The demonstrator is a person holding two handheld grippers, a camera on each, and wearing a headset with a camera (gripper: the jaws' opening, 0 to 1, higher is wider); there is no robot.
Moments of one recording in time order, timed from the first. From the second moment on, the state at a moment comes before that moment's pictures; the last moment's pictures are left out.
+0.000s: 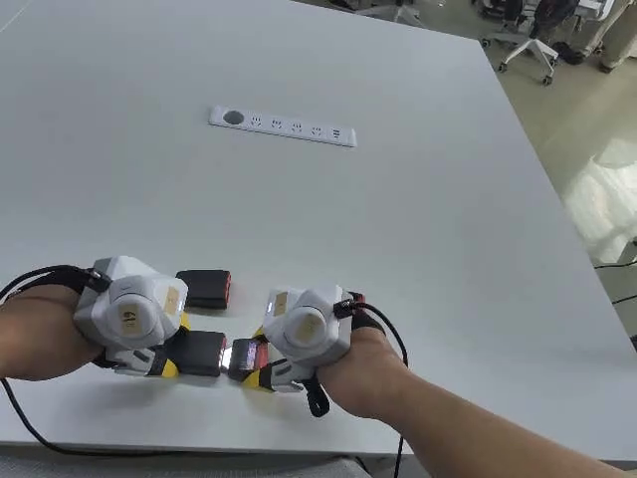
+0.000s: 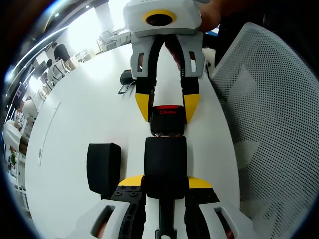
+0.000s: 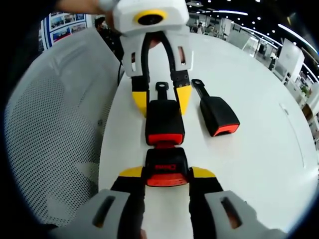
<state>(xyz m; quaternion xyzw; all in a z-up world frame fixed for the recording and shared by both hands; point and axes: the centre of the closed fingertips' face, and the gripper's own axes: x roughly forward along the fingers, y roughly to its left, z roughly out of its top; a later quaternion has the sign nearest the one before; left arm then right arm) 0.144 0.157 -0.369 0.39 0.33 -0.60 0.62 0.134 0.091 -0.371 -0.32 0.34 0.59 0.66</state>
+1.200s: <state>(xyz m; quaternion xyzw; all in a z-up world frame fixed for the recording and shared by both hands) 0.190 0.147 -0.312 0.44 0.31 -0.58 0.62 0.169 0.040 -0.336 -0.31 0.32 0.57 0.69</state>
